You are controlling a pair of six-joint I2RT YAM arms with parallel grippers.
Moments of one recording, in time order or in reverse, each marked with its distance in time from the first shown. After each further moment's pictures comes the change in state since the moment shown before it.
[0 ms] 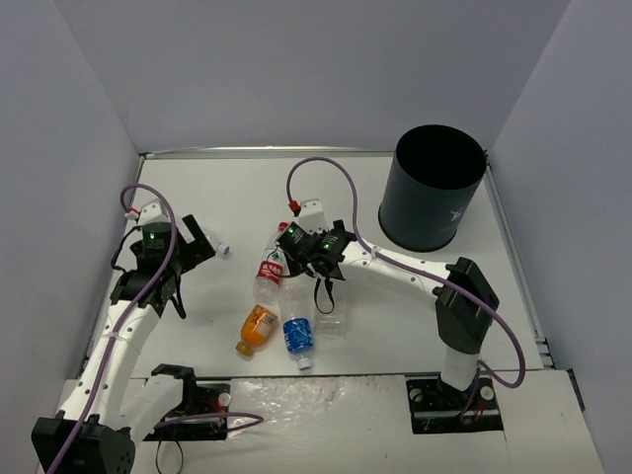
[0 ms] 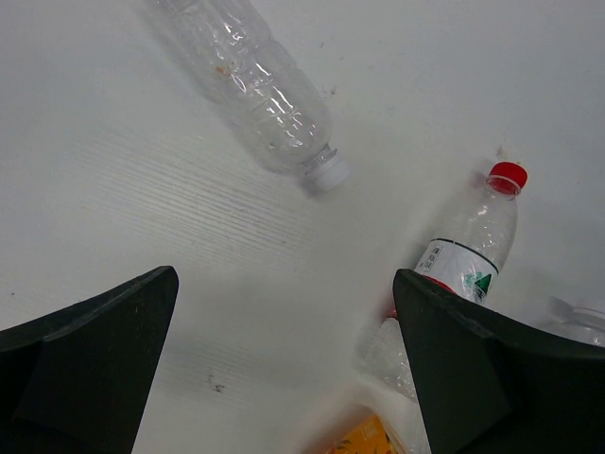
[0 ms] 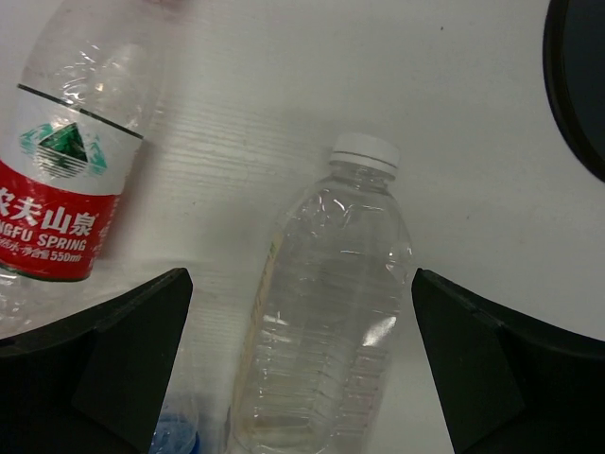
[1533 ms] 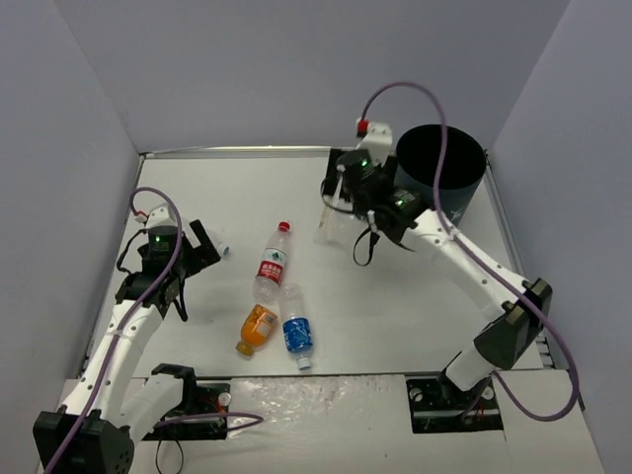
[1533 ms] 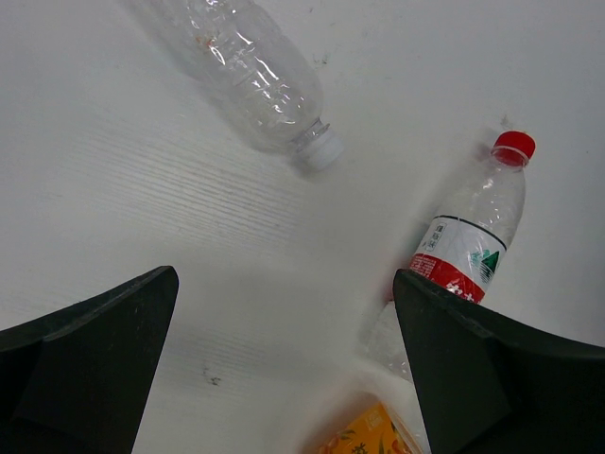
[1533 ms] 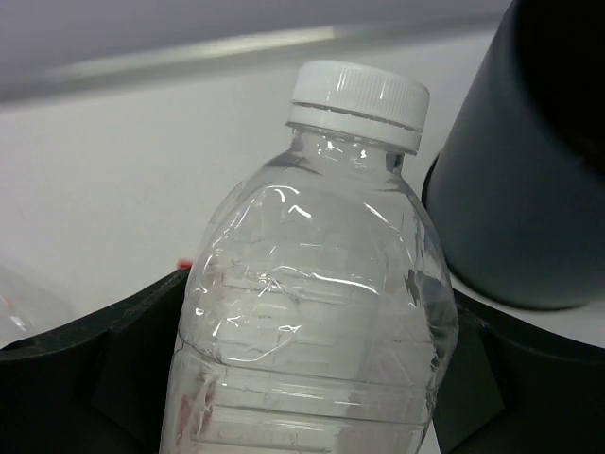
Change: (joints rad) left arm -0.015 0.012 -0.049 0.030 0.048 0.013; right arm -0.287 -0.233 0.241 0.124 0.039 -0.114
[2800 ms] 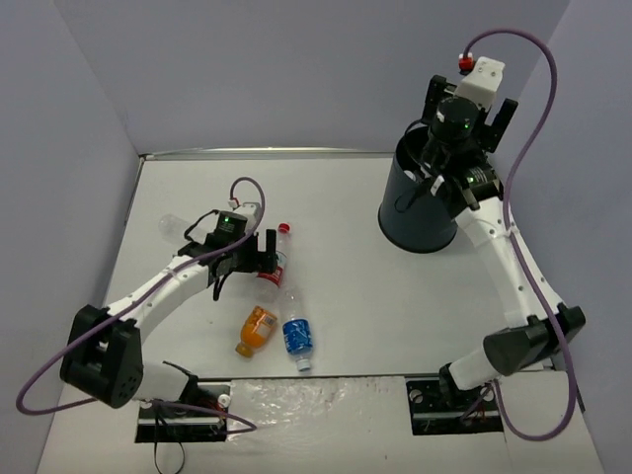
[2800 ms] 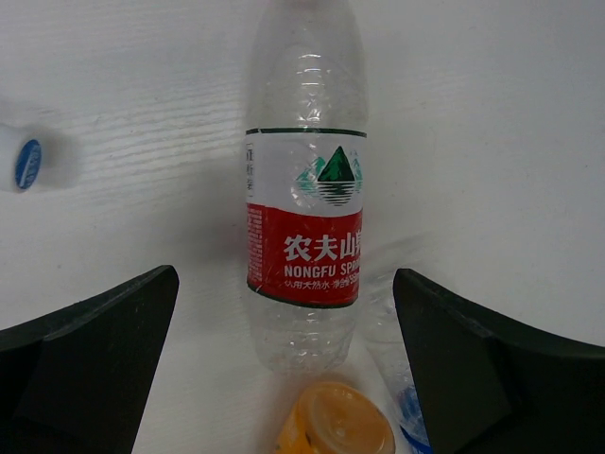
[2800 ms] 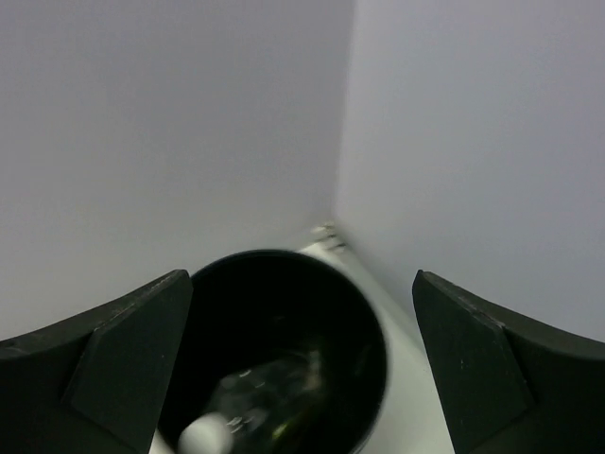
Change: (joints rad) left arm -0.289 0.409 0.121 0.124 0.209 0.183; right arm -0.362 -0.016 0.092 0.355 0.278 -0.510
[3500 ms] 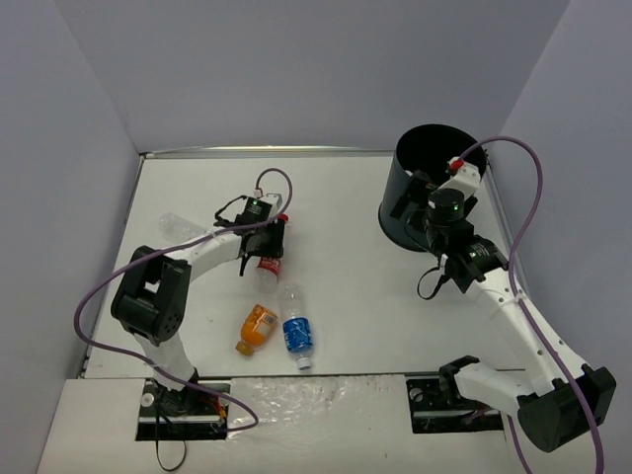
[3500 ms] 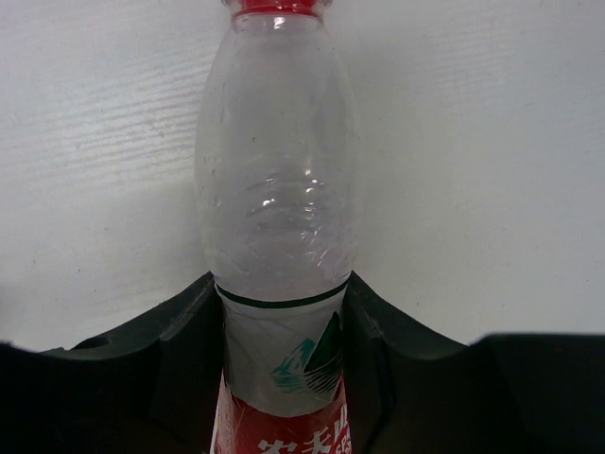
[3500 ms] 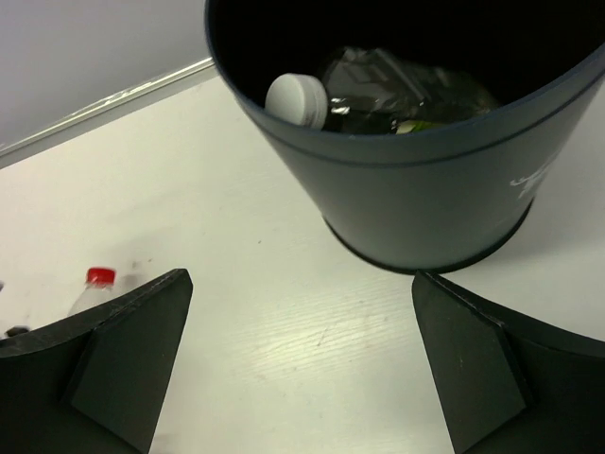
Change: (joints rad) left arm -0.024 0.414 0.210 0.103 -0.003 0.028; right arm 0.052 -0.458 -0.754 -0.129 -0.513 0.553
